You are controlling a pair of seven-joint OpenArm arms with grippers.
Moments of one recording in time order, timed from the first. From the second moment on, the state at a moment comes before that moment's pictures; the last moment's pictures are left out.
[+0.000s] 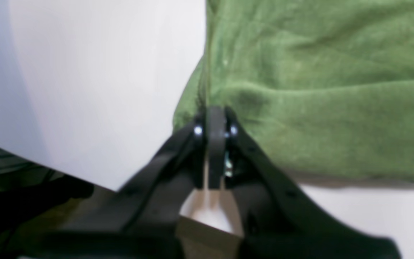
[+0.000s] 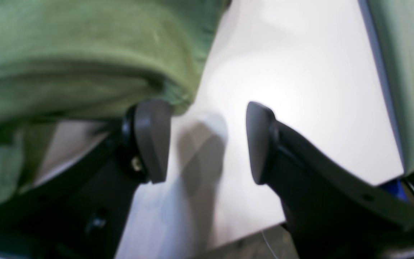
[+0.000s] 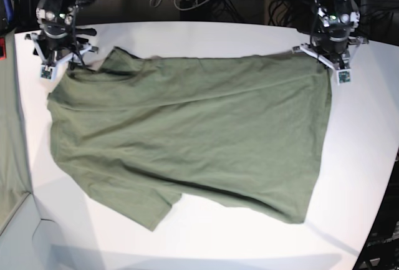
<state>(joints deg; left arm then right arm) 24.6 -6.1 -16.6 102.7 -2.9 -0.4 38.1 -24.6 2.0 21.9 99.9 -0.5 1.3 -33.2</state>
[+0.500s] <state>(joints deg) 24.5 -6.2 -16.6 102.7 -2.9 -0.4 38.1 -23.1 1.9 21.4 99.9 -0.5 1.3 -33.4</state>
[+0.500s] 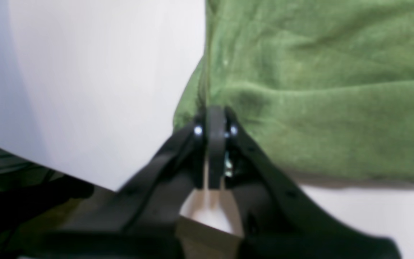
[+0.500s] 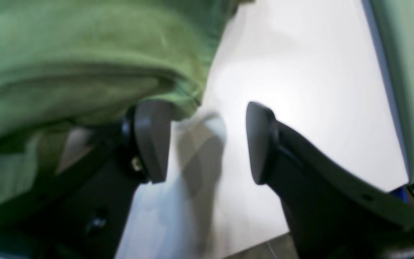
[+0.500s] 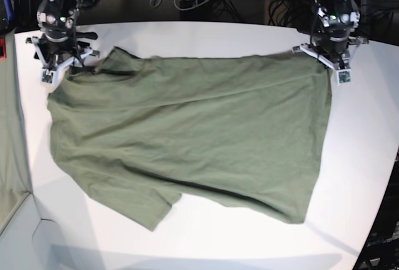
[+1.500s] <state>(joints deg) 24.4 -6.2 -16.7 103.0 -2.6 -0.4 38.1 -19.0 1.9 18.9 110.0 -0.4 1.4 -34.1</state>
